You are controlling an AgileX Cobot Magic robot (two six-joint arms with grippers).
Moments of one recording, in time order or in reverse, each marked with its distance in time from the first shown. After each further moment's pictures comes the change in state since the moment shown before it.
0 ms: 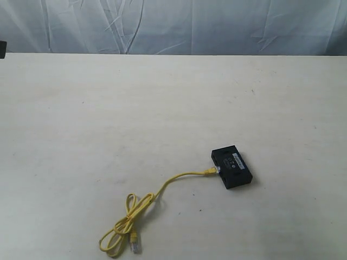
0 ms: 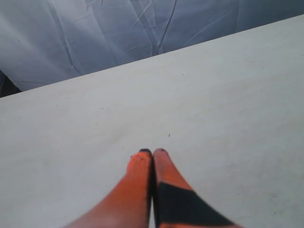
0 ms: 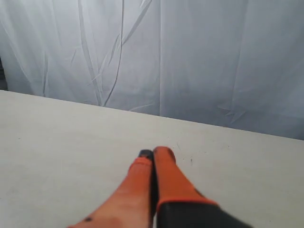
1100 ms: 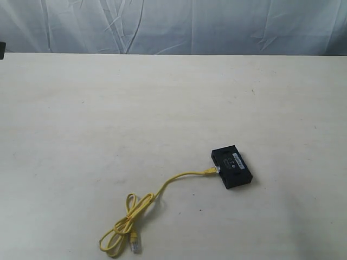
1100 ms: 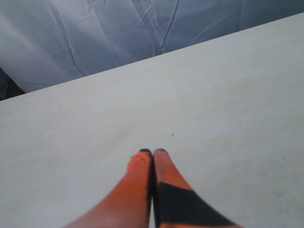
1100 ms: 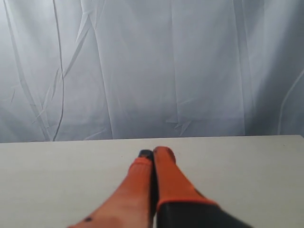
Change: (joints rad) left arm 0.000 0.000 0.000 0.018 0.000 0.000; right arm 0.000 -0.225 0.129 -0.683 -0.132 0.756
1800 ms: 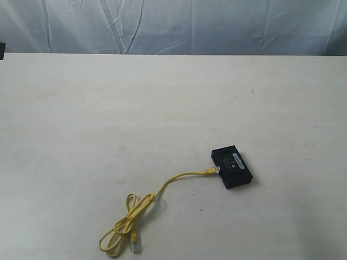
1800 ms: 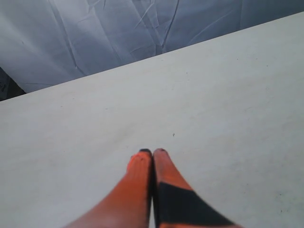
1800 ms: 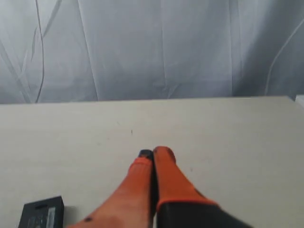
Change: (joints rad) left arm 0.000 0.000 0.000 0.006 0.000 0.000; right arm 0.000 -0.048 0.124 -0.163 0.036 0.131
